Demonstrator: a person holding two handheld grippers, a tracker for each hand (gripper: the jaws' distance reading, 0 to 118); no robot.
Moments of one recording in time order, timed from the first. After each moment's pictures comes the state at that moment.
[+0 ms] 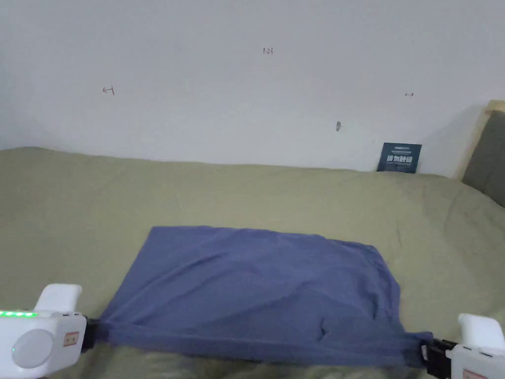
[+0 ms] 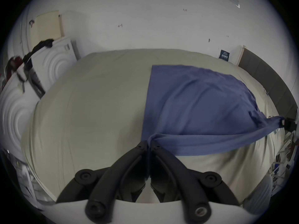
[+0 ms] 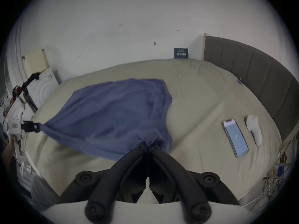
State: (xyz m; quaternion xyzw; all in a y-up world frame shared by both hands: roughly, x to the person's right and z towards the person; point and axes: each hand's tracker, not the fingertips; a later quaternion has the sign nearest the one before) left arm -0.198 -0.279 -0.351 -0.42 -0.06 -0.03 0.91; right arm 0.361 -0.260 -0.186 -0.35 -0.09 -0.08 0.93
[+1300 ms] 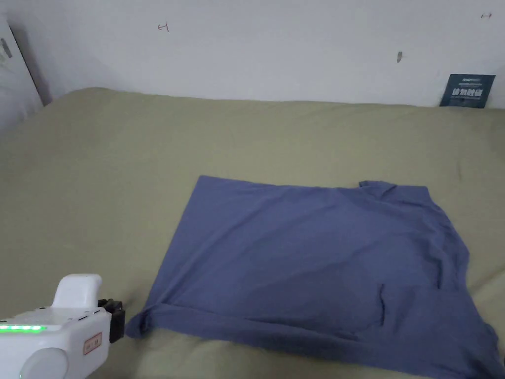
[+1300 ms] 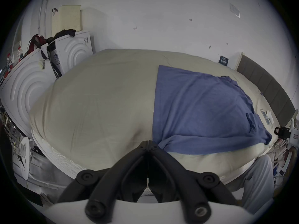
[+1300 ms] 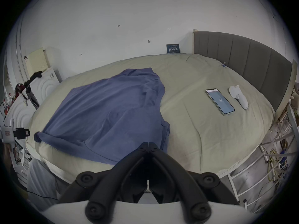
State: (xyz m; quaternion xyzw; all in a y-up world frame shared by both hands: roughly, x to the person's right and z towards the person) left arm -0.242 -0.278 -0.203 -0.39 -0.04 0.00 0.92; right arm 0.331 -0.286 -0.070 -0.33 -0.11 -0.10 0.93
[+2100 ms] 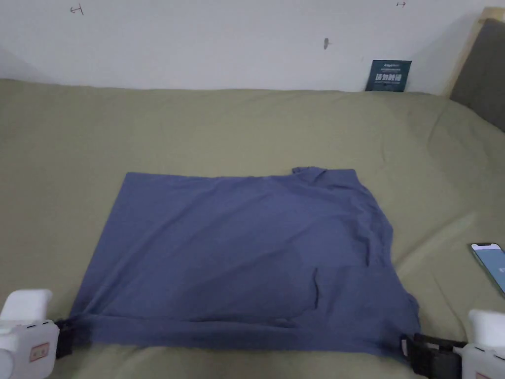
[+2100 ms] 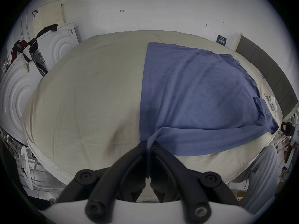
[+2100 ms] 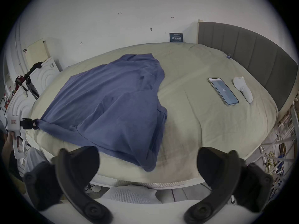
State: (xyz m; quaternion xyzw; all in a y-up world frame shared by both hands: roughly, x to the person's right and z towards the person) left arm -0.214 -0.320 -0.249 -0.46 -0.06 -0.03 0.88; right arm 0.357 -0.305 -0.071 -0.39 -0.09 -0.10 0.91
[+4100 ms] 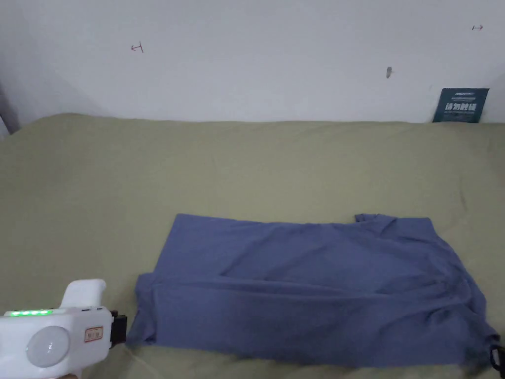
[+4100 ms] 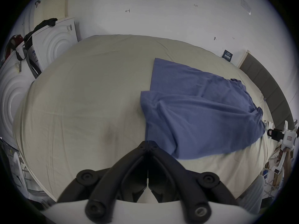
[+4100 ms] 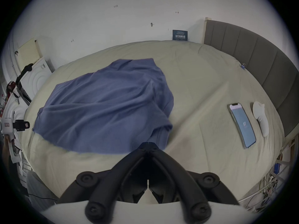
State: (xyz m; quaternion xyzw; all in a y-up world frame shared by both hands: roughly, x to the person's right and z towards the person) left arm -0.208 -0.294 -0.361 -0.46 -0.06 0.02 0.89; right arm 0.371 -0.299 -0.217 -0.42 -0.10 -0.09 0.90
